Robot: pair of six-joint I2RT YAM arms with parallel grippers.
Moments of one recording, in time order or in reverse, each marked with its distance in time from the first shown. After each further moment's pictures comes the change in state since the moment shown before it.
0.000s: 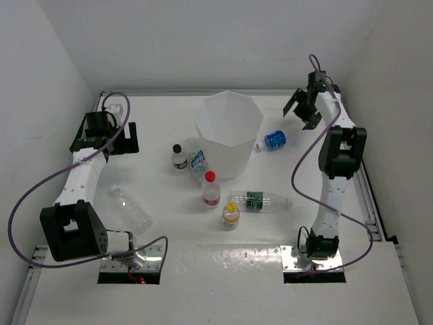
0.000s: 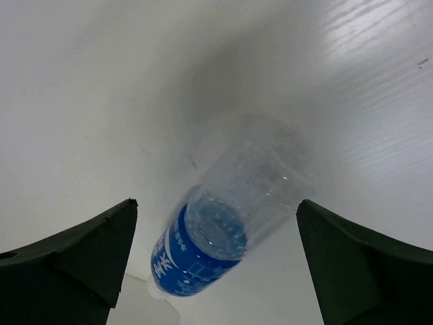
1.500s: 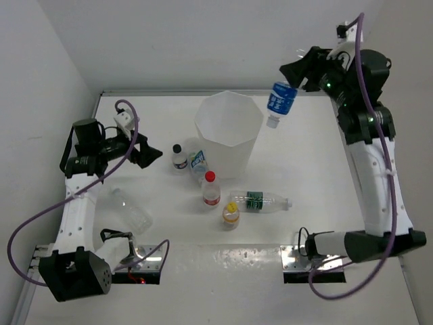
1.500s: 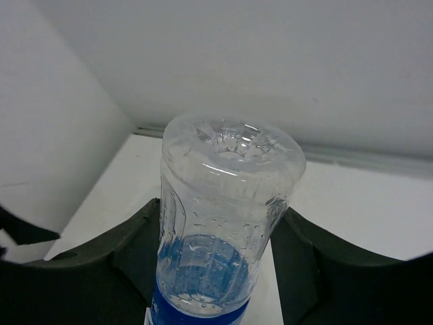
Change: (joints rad) left arm 0.004 -0.274 -0.065 0.011 0.809 0.303; right arm 0.145 -0.908 -0.282 0.371 -0.287 -0.254
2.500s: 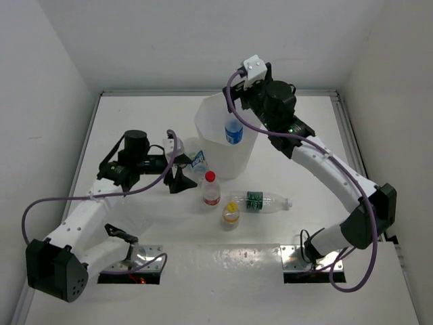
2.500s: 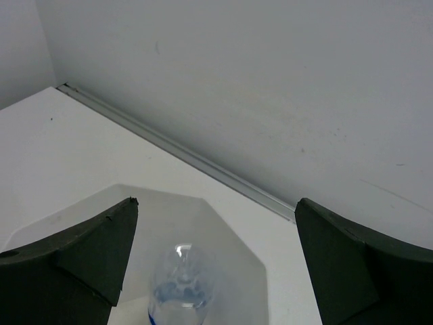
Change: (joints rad) left arm -0.449 -0.040 -0.172 0.121 0.080 0.056; right arm 0.521 0.115 -0.380 0.641 0.436 -0.547
